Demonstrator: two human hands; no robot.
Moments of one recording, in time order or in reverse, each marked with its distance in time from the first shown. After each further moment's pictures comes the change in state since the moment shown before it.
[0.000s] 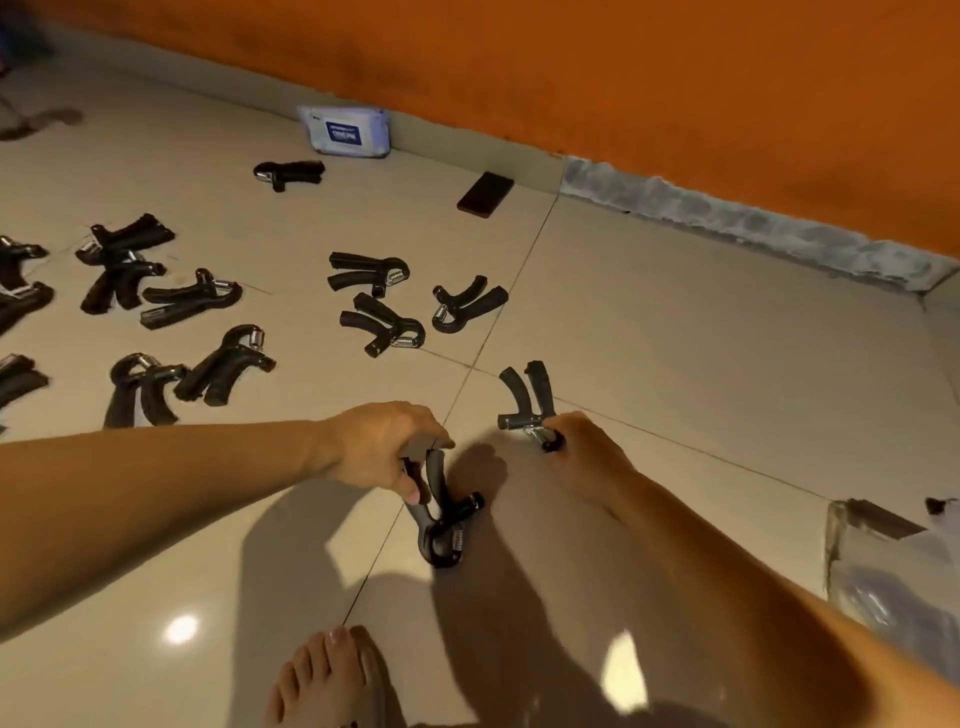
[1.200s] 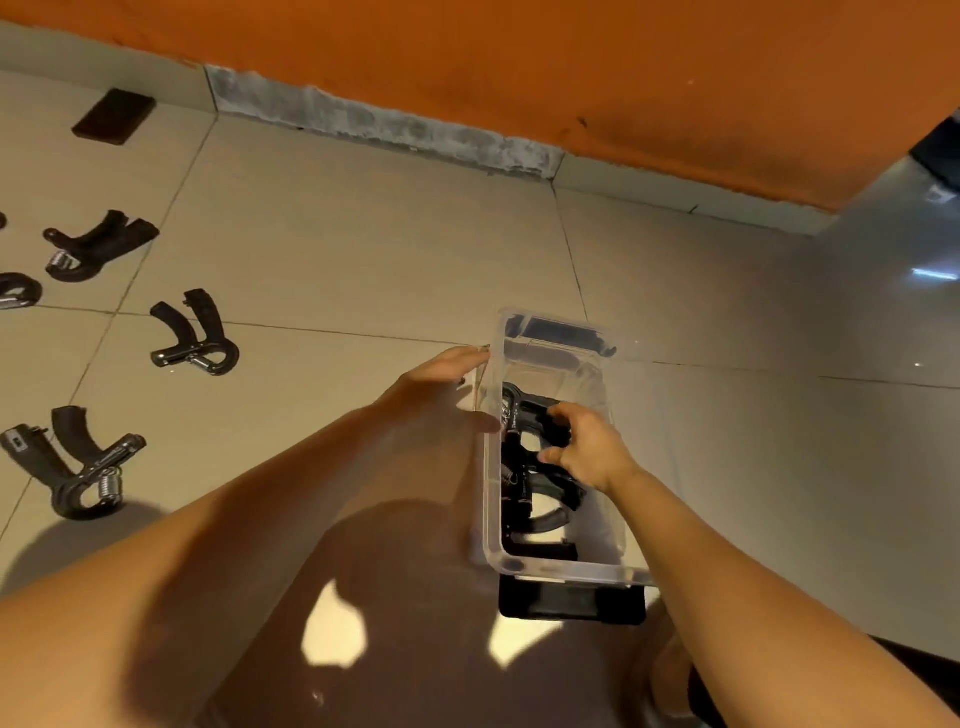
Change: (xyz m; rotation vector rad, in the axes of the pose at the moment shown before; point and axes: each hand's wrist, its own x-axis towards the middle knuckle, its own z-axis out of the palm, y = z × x) left_hand 0.115 0.430 0.067 -0.440 0.114 0.307; right_hand -0.301 0.308 -0.087 0.175 0.205 0.476
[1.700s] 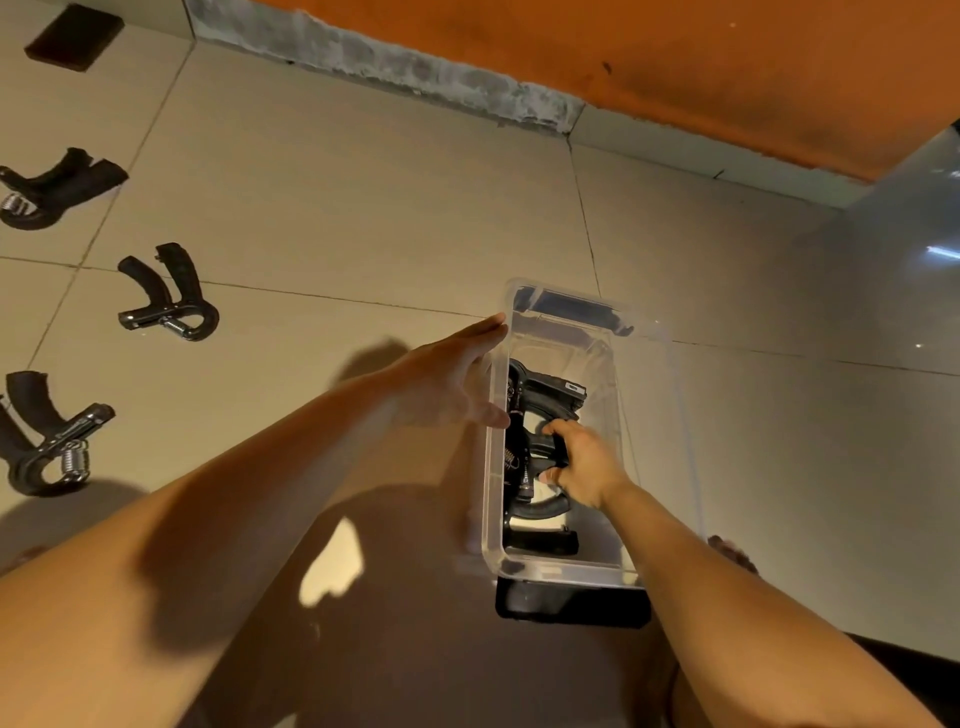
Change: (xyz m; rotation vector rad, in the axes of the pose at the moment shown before) left_hand 0.016 -0.008 0.006 -0.010 -0.125 0.027; right_hand 0.020 0.051 0.055 -0.128 -0.083 -0.033
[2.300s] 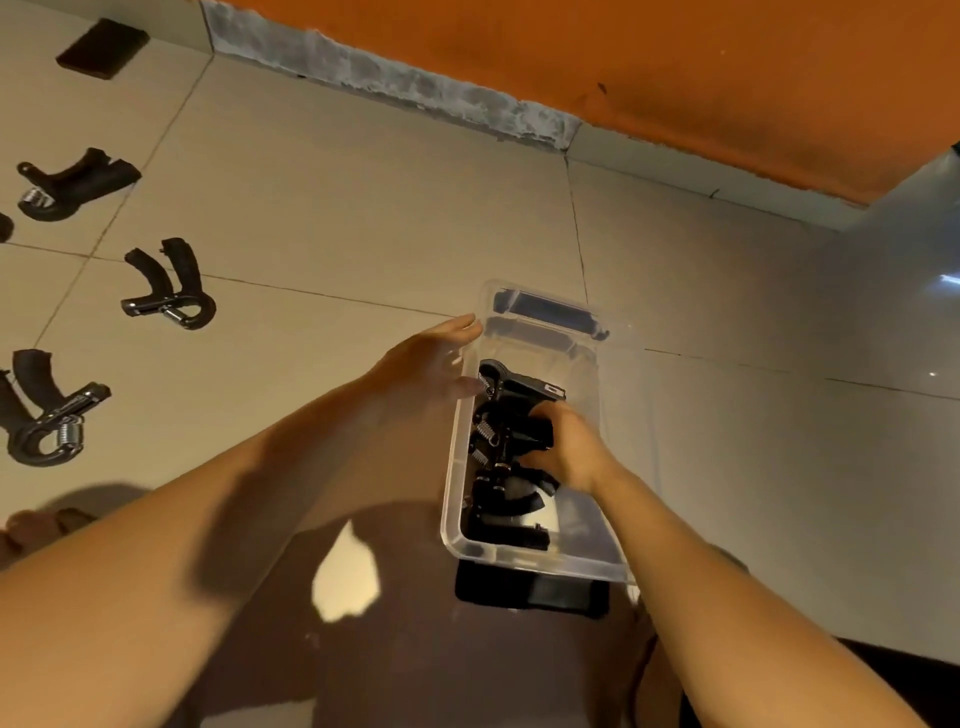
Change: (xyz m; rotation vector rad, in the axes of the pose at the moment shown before) left_hand -0.002 0.018 0.017 0.047 0.232 0.002; right_hand -0.016 -0.013 -0.044 0.068 0.009 -0.106
